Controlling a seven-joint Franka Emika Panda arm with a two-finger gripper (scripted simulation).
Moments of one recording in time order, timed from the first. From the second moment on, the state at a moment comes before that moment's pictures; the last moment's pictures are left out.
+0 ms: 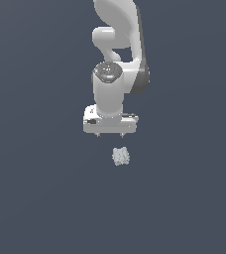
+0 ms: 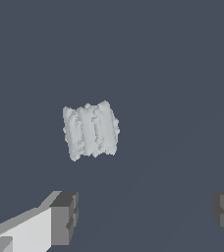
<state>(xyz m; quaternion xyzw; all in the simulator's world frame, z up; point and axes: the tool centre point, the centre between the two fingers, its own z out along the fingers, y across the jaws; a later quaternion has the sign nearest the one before) -0.010 -0.012 0.158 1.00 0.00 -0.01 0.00</state>
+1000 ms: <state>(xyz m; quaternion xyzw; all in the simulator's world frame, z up) -0.006 0.011 0.147 1.00 0.03 -0.01 0.01</state>
